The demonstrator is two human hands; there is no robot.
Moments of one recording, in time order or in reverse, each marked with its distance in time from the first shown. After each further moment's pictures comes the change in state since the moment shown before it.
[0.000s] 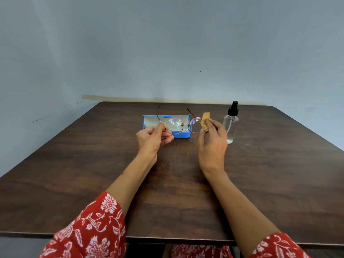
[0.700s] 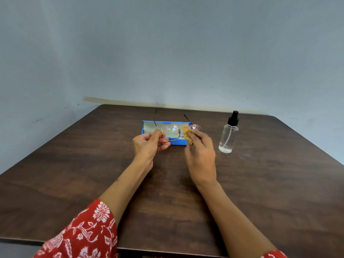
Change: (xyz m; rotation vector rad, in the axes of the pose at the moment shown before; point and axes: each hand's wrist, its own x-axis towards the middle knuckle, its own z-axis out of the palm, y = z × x) left_hand 0.003 0.001 -0.001 -0.004 0.030 0.005; right_hand -0.007 -0.003 0.009 -0.021 -0.155 -0.174
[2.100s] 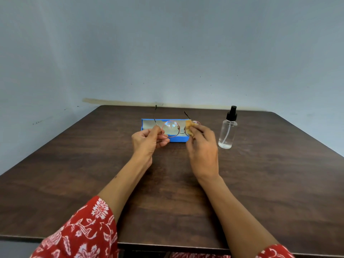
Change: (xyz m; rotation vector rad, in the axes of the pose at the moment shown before) left_hand -0.005 0.005 -0.001 0.014 -0.019 0.014; right_hand 0.003 -0.006 -0.009 -0.053 0.033 -0.022
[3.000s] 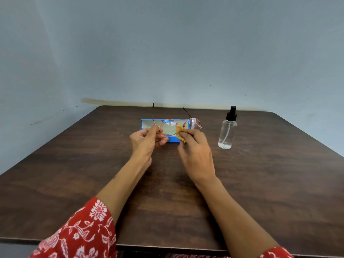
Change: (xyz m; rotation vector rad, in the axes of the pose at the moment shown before) left_hand 0.005 -0.002 0.000 -0.047 -0.006 0.034; right_hand -0.006 -0.008 0.003 -0.044 -0.096 -0.107
